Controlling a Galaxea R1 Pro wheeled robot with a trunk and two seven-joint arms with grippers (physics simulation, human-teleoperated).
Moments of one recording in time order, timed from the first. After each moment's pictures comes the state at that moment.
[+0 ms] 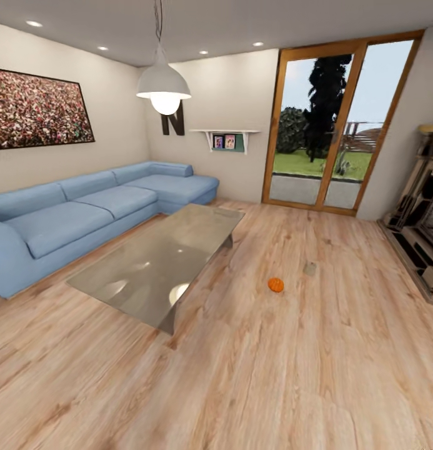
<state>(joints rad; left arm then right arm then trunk) 0.04 0.02 0.08 -0.05 0.01 -0.07 -0.01 -0.11 0.00 0.00 -0.10 0.00 -0.08 0.01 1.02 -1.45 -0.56</state>
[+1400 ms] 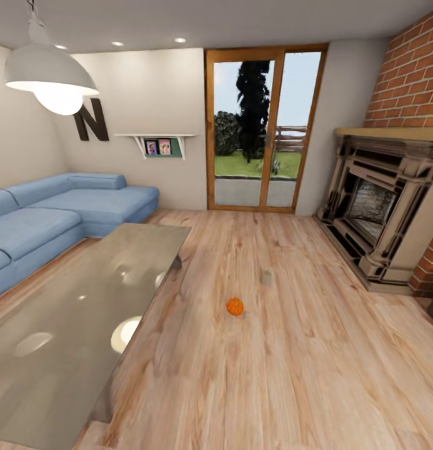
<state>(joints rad) 0.04 0.02 0.08 -0.05 0.01 -0.07 -0.01 -0.11 0.00 0.00 -0.10 0.00 -0.08 0.01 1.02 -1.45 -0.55</state>
